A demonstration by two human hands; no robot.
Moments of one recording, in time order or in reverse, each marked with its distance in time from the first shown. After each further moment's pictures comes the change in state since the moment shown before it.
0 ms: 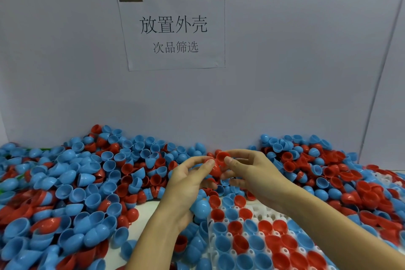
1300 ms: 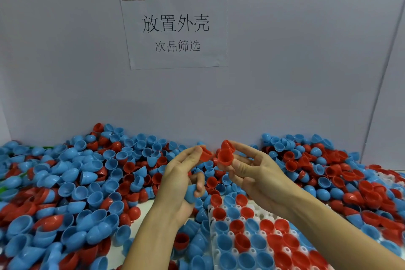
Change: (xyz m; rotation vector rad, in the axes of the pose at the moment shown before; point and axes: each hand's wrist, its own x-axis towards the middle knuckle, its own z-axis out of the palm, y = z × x) left_hand 0.001 0.008 -0.006 -0.230 0.019 -0.013; right_hand -0.002 0.006 -0.004 0.508 -0.102 0.012
